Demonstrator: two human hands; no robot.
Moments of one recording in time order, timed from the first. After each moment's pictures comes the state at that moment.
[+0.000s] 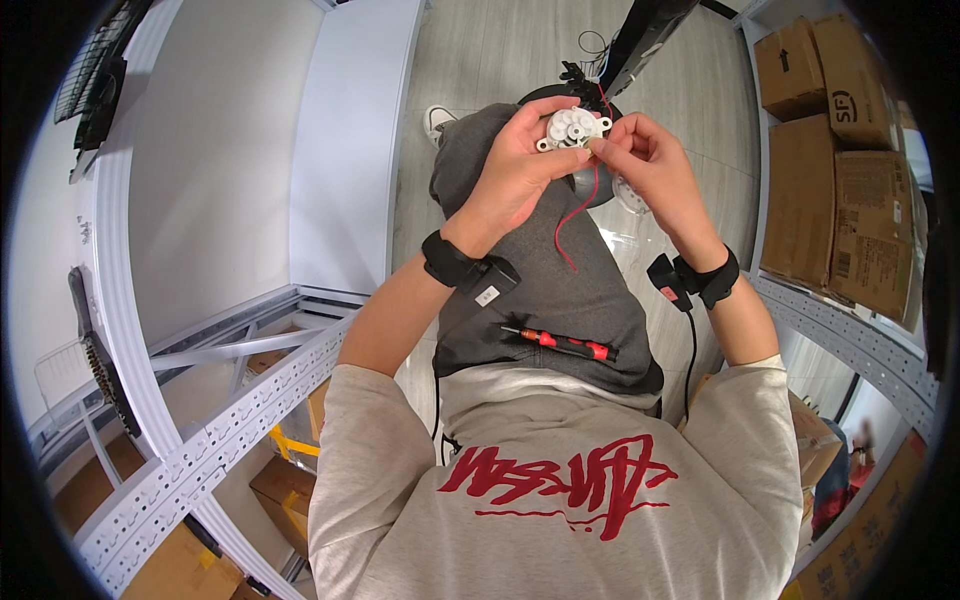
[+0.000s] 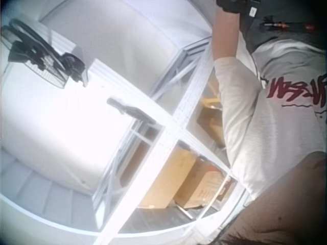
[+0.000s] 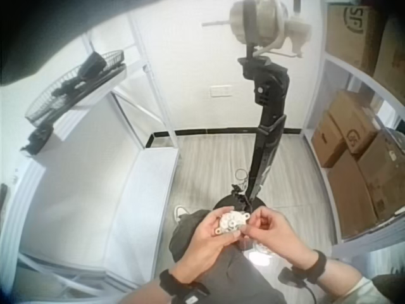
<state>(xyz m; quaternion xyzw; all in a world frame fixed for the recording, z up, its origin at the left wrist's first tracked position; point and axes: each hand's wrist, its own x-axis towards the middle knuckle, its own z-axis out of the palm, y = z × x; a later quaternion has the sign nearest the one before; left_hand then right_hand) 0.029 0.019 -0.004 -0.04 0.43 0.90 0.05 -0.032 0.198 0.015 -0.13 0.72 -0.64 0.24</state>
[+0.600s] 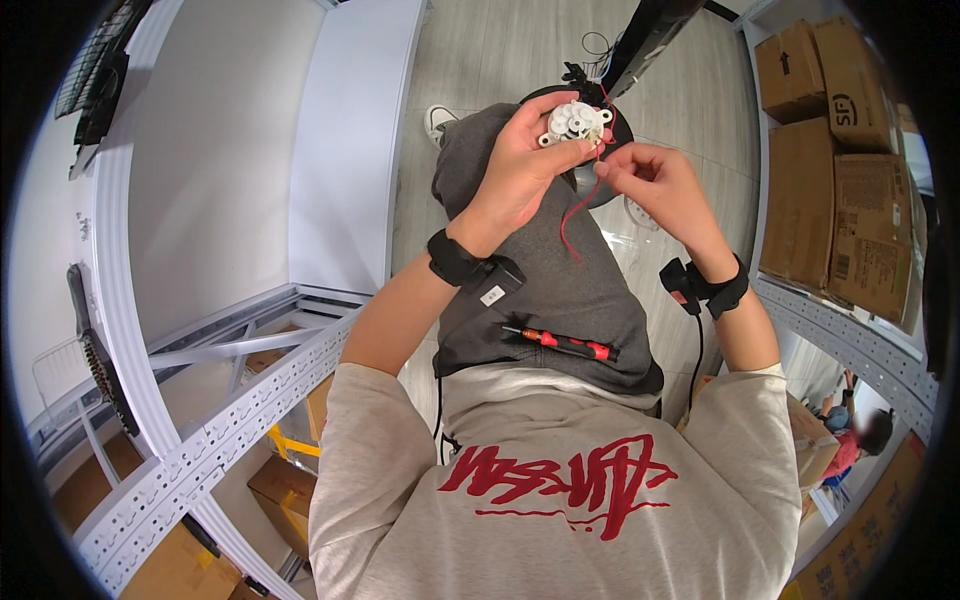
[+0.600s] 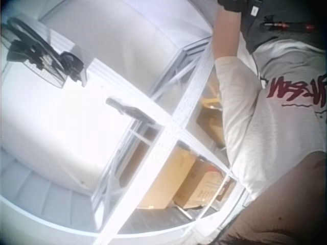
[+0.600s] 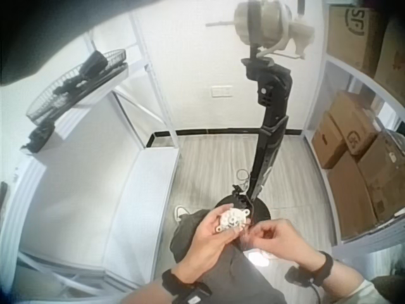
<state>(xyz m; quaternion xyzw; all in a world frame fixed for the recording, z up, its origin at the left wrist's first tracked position) 0.027 0.019 -0.004 -0.03 0.44 0.90 0.03 -0.025 0.211 0.017 -0.17 0.77 -0.55 0.27</state>
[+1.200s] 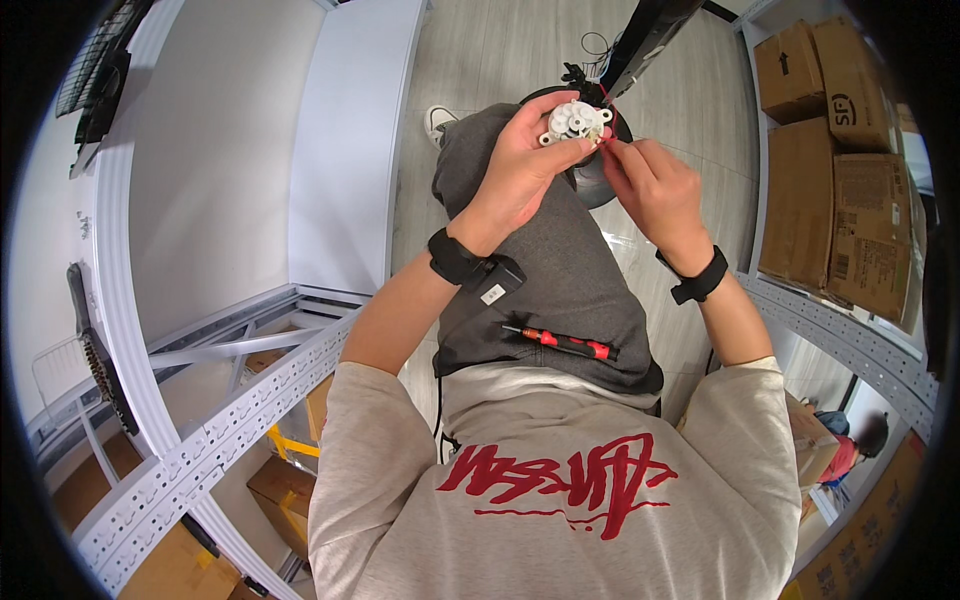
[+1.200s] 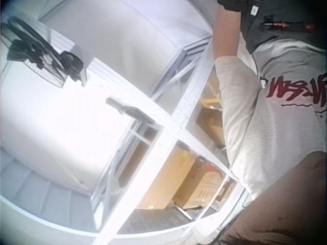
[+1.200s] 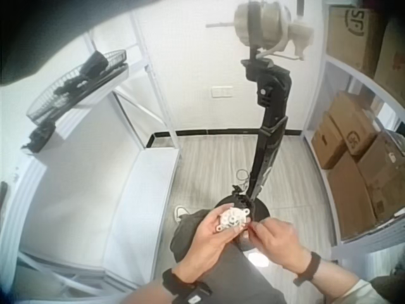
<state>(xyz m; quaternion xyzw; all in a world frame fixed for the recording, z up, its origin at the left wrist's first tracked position) 0.027 0.021 -0.002 -0.03 0.44 0.90 0.03 -0.021 0.207 -0.002 -0.42 0.85 -0.21 -0.24</state>
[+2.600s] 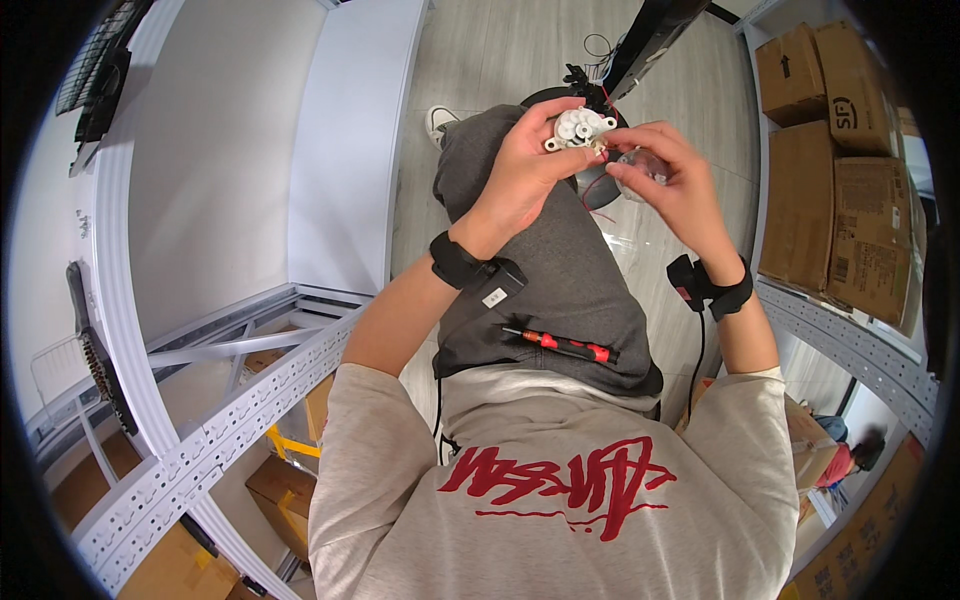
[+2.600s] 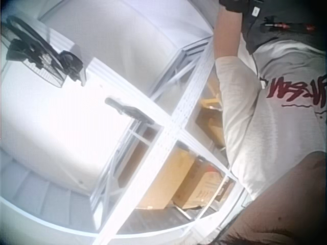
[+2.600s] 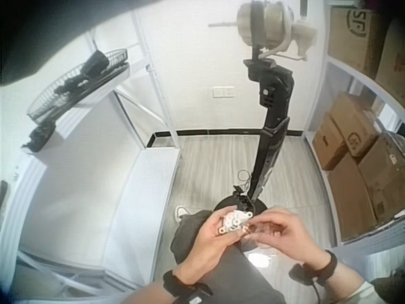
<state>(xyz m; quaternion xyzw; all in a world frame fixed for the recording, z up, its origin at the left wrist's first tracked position) 0.028 0.021 -0.010 -0.03 0.44 0.89 0.04 -0.030 0.217 0.036 -0.31 0.79 -0.51 0.14</state>
